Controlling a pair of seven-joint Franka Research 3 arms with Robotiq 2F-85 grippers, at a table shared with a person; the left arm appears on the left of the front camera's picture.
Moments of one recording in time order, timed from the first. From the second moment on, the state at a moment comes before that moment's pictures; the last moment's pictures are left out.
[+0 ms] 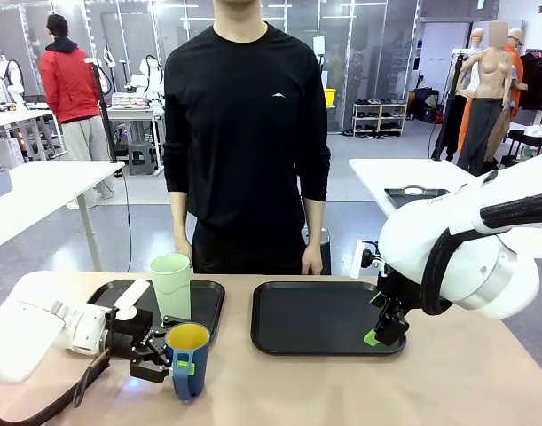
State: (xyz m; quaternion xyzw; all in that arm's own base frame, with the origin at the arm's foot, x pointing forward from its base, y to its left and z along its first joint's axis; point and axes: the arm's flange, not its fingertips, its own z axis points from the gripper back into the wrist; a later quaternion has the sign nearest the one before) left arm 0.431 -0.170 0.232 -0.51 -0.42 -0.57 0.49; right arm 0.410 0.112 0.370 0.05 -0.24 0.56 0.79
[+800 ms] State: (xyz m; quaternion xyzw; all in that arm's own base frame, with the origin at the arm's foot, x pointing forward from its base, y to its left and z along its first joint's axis) left arm 0.406 -0.207 0.248 -0.52 -0.45 -0.53 0.49; right arm 0.410 0.112 0.370 0.05 -0.24 0.56 0.79
